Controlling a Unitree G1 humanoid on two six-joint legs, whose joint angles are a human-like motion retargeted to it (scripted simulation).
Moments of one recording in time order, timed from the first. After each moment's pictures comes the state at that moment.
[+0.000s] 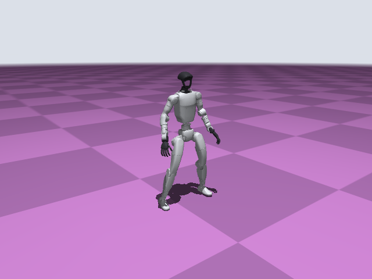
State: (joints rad) left arm -0.08 0.27 -0.18 1.19 0.24 -0.01 0.28; right arm 0.16 -0.51 0.22 0.89 -0.17 0.01 -0.15; waist 0.05 0.00 0.05; left_leg -0.05 0.15 0.05 0.19 -0.15 -0.14; right_leg -0.03 -0.35 -0.12 0.22 -0.11 0.26
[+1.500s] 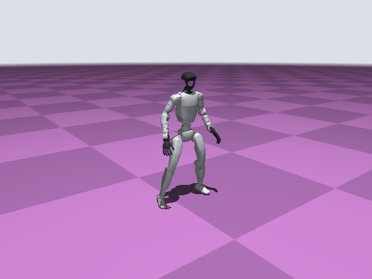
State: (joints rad) left arm 0.11 0.38 -0.20 0.91 -0.02 -0.05 0.28; right arm 0.19 -0.50 0.29 0.82 -0.11 -0.05 -0.22; waist 0.10 -0.03 0.02; left_leg -0.04 0.19 0.13 0.17 -0.18 -0.09; right_leg -0.06 -0.33 -0.16 0.18 -0.11 0.21
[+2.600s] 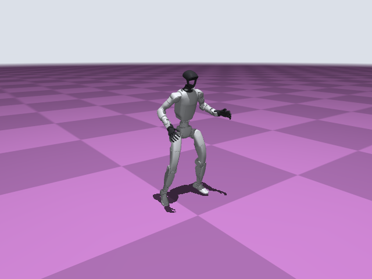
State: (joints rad) left arm 0.08 0.57 -0.01 -0.16 -0.25 -0.14 0.44; right arm 0.30 -0.63 0.01 0.02 0.07 -0.04 -0.40; waist 0.12 -0.01 0.21; left_leg -0.16 0.19 0.24 0.37 0.02 -0.10; right_leg -0.17 -0.28 -0.12 0.45 0.12 0.17
